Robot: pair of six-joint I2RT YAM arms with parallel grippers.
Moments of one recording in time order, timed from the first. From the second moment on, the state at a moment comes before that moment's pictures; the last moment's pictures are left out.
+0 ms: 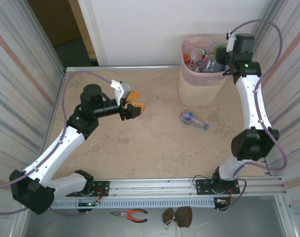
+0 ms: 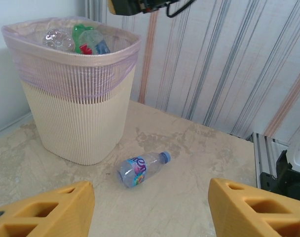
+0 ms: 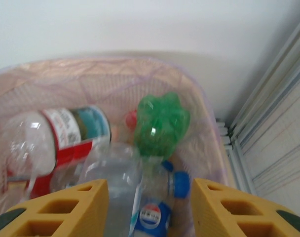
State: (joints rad) left arm -0.49 1.11 1.01 -0.09 0.70 0.00; right arm -0.02 1.63 1.81 -0.61 0.05 -0.03
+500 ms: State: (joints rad) left arm -0.49 1.14 0.99 -0.08 0.70 -0.07; right arm -0.02 1.20 1.19 -0.59 -0.14 -0.09
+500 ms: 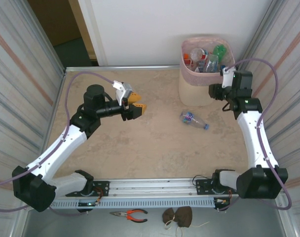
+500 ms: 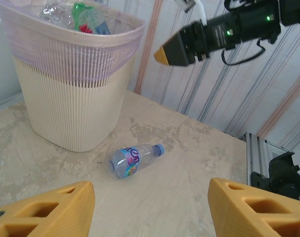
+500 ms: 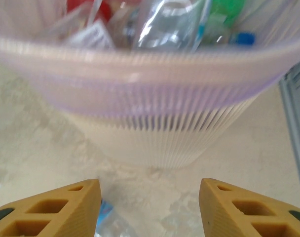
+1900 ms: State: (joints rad) left arm -0.49 1.20 0.99 -0.07 0.69 -0.10; right arm 0.11 1.68 0.95 -0.65 -0.05 -0.48
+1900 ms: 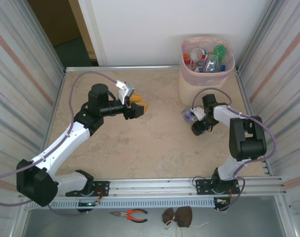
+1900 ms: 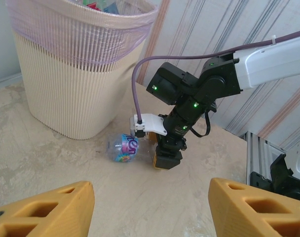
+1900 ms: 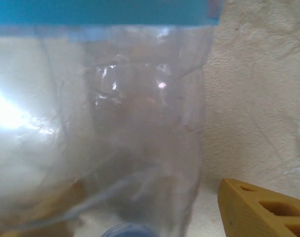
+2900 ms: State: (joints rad) left arm -0.49 1.22 1.02 -0.06 0.69 -0.10; right arm 0.12 1.35 1.15 -0.88 -0.33 -0.44
